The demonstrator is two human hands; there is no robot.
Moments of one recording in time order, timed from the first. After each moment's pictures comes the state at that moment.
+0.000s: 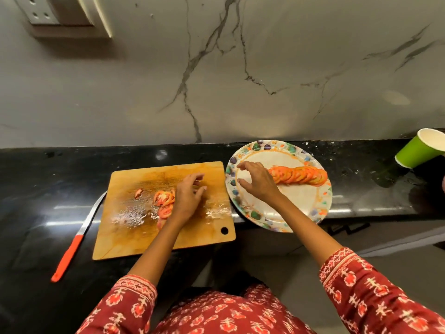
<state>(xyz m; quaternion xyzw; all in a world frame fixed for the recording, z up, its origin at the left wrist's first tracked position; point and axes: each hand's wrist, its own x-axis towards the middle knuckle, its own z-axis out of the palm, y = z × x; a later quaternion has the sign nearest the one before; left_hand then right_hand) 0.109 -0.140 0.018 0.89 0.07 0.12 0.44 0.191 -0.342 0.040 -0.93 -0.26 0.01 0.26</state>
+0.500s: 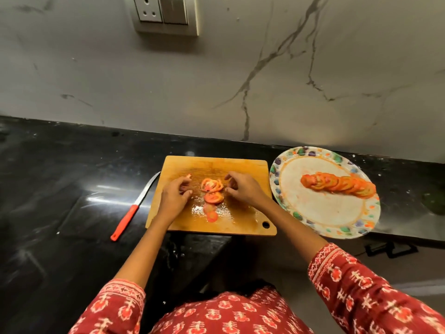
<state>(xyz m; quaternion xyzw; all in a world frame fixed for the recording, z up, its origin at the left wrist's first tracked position) 0.020 -0.018 0.012 0.88 0.20 0.14 0.41 0.129 -0.207 0.041 -0.90 -0.34 0.13 0.25</state>
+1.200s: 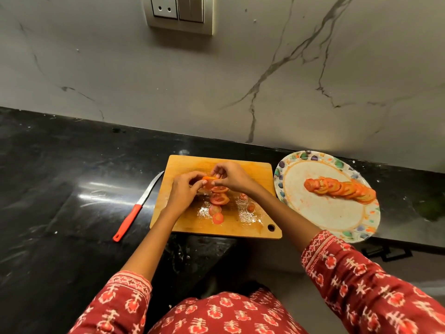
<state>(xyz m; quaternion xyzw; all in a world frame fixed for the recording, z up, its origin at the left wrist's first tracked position) 0.034 -0.018 0.030 0.87 0.11 0.17 0.45 0.130 -0.152 0.072 -0.86 -0.34 0.20 0.32</state>
